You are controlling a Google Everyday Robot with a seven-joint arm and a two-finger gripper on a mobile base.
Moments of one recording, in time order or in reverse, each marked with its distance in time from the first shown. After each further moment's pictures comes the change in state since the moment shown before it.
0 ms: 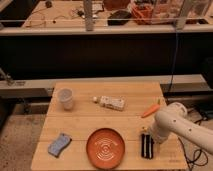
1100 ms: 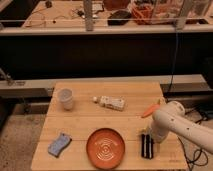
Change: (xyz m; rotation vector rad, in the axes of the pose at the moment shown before) arm -0.004 -0.004 -0.003 -0.018 0.011 -0.070
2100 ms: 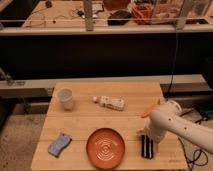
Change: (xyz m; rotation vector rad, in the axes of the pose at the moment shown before) arm -0.009 -0.004 -0.002 -0.009 0.004 -0.060
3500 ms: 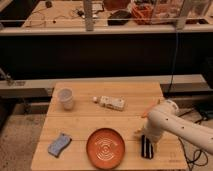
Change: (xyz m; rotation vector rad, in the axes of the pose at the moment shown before) arm -0.009 -0.010 -0.002 0.002 -0.001 -0.053
